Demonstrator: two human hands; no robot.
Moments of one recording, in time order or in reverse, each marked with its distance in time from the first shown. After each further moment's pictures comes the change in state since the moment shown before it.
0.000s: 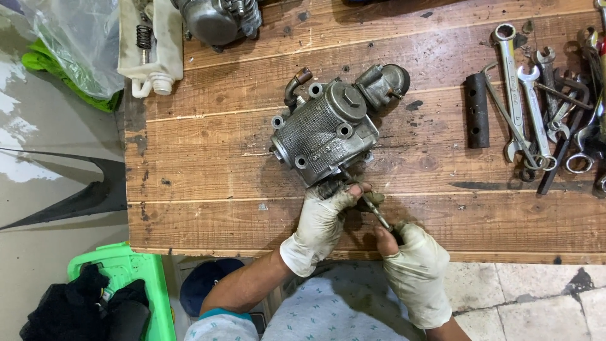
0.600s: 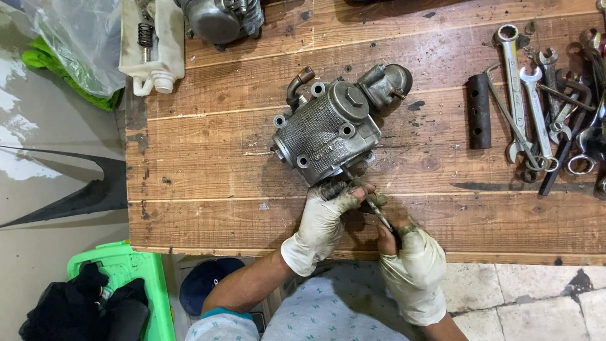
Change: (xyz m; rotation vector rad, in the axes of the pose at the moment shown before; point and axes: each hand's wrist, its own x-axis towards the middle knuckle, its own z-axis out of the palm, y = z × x) left_hand 0.002 -0.005 -0.003 0.078 -0.036 0.067; right_hand 0.010 -0.024 -0.007 -0.038 0.555 -0.613
